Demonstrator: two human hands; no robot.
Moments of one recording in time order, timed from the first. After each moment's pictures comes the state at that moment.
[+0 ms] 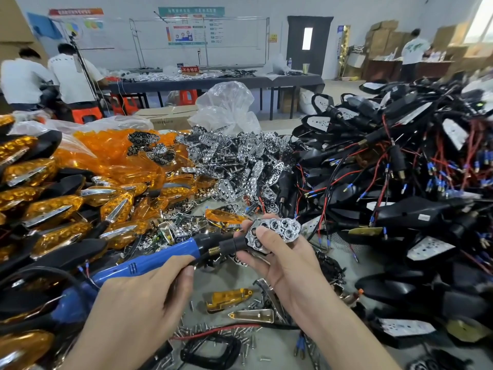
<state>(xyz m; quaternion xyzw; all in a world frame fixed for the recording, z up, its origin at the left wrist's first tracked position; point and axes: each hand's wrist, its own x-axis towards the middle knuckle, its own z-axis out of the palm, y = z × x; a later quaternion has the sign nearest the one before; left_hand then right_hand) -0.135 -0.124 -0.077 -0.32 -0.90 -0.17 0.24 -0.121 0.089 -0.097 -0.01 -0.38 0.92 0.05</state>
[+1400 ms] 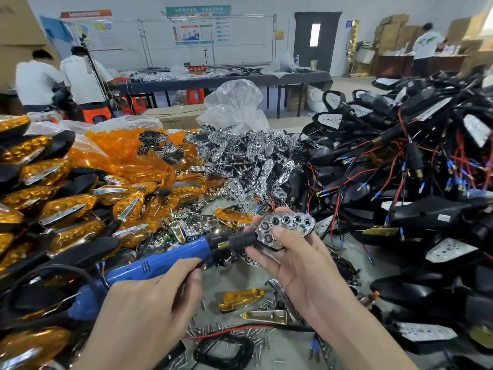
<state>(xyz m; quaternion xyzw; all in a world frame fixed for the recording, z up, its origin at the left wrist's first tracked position) -0.139 -0.134 -0.089 -0.33 -0.89 -0.15 0.28 -0.117 0.088 -0.089 0.00 -0.36 0.93 0.04</state>
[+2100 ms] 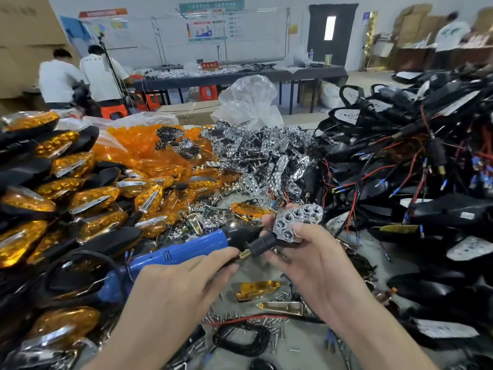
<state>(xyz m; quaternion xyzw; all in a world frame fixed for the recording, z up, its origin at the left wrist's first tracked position) -0.136 -0.130 -0.082 -0.39 -0.86 -0.16 0.30 -0.115 0.084 -0.087 0.01 -0.36 0.93 0.00</state>
